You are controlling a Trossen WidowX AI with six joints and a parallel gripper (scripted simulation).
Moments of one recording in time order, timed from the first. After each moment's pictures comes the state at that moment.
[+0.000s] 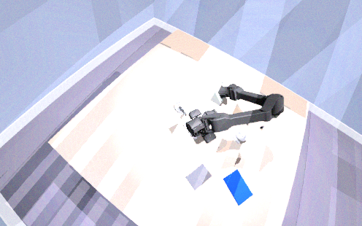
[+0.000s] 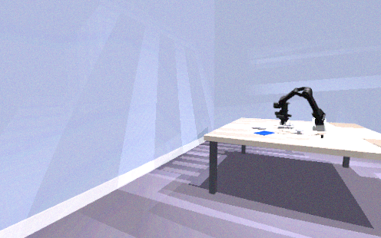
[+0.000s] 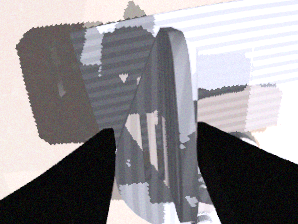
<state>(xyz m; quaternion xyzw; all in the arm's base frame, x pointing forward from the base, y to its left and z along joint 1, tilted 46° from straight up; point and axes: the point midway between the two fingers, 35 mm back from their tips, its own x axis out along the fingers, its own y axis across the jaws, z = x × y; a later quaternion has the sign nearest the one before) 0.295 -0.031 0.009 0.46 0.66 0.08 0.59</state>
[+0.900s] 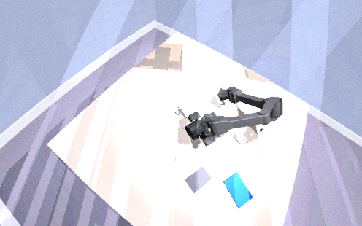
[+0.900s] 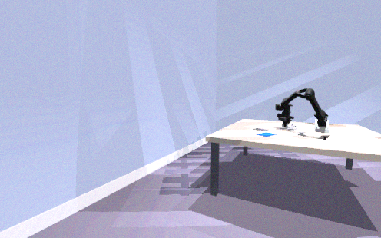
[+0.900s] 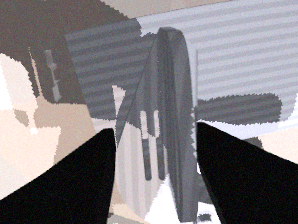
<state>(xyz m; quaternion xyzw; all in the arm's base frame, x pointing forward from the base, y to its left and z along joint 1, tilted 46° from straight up) 0.296 -0.026 0.004 0.46 0.66 0.08 0.59</state>
